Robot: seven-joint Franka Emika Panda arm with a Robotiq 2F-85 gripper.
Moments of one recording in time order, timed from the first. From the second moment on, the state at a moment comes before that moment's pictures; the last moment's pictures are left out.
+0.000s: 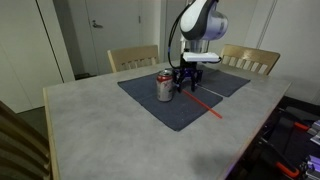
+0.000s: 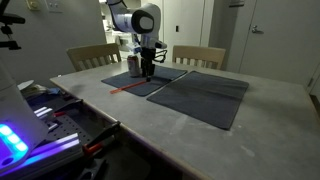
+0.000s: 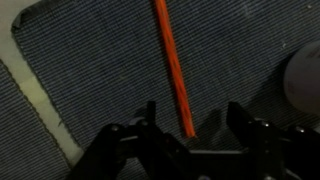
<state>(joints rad) 0.09 0.51 -0.01 -2.16 0.18 2.55 0.36</state>
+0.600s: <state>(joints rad) 0.07 0.54 0.01 -2.12 0.22 2.52 0.30</state>
